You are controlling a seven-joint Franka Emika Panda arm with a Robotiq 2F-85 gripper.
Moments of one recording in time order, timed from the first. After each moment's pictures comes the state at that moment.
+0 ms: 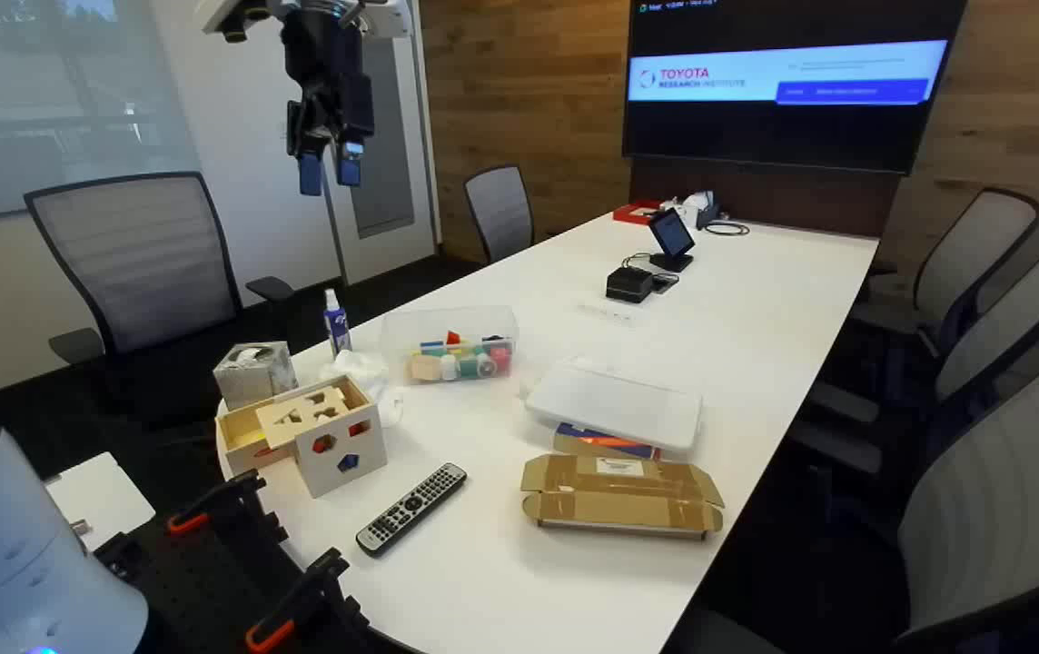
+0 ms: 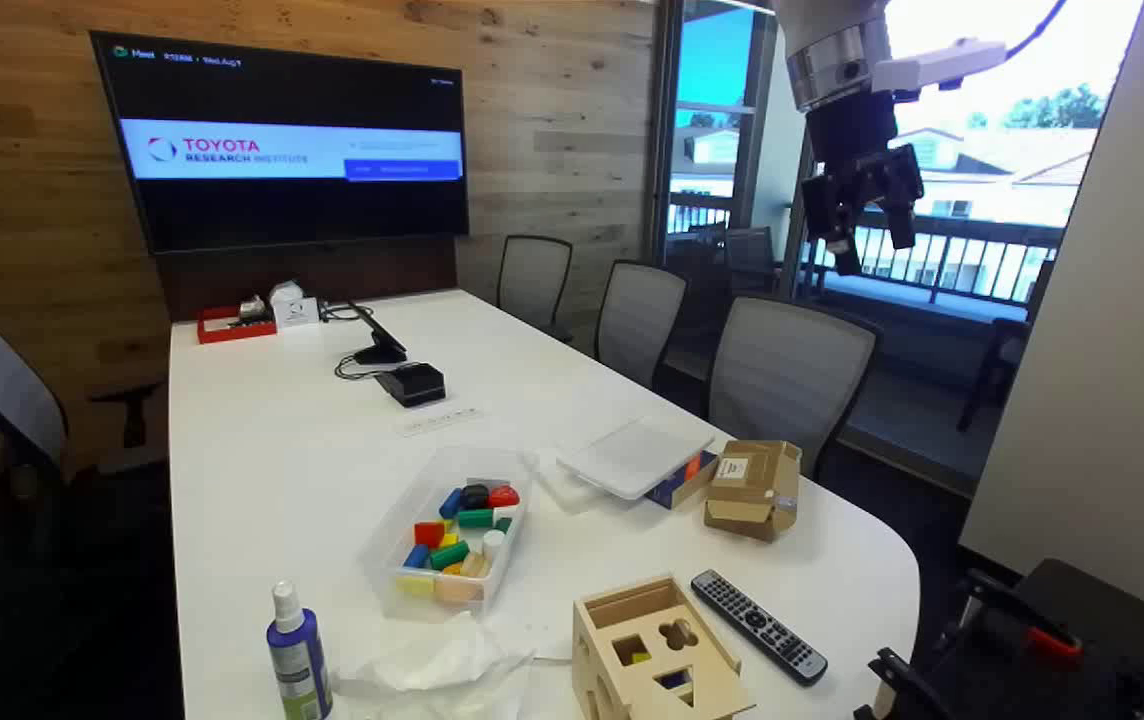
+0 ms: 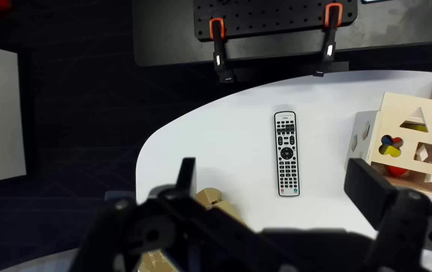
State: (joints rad) arm -0.03 -0.38 0.11 -2.21 -0.14 1.53 0.16
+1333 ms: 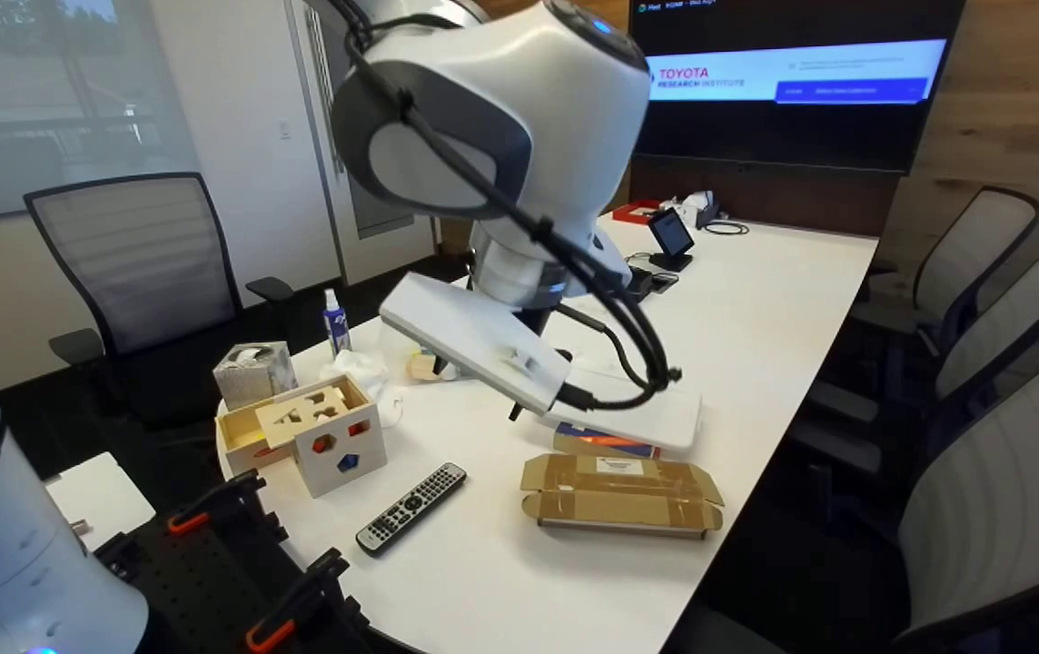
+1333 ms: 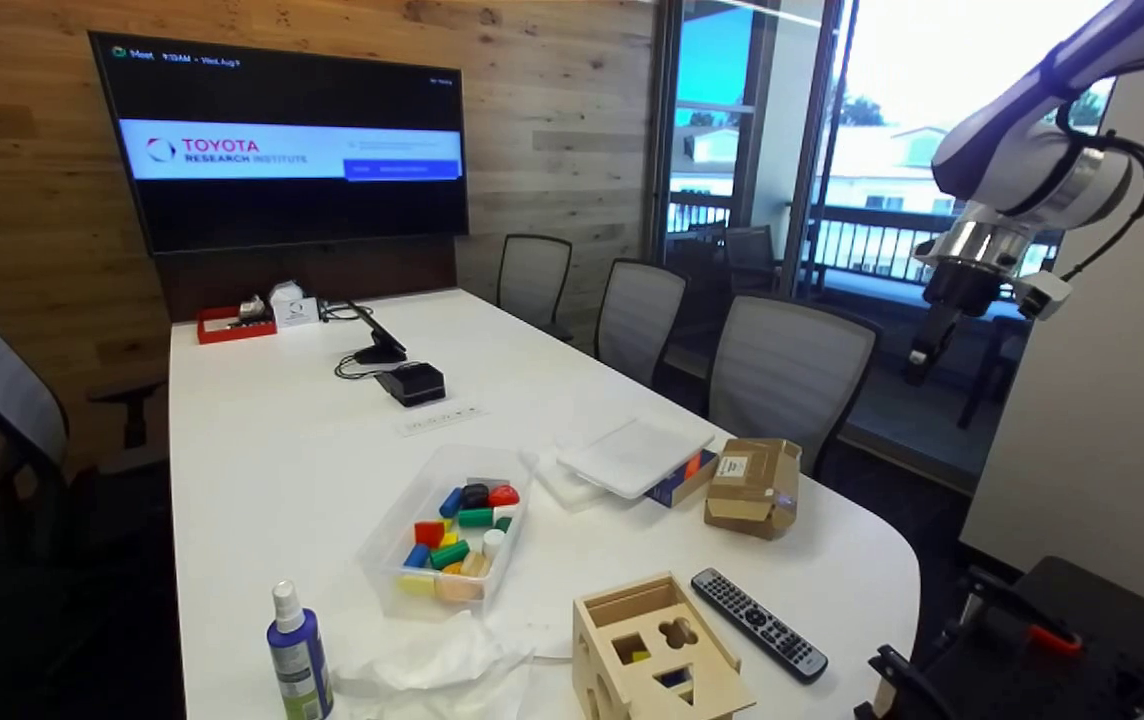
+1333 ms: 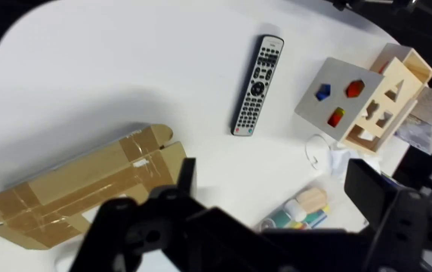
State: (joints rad) arm 0.15 -0.14 -0.83 -2.46 0.33 2.15 -1.14
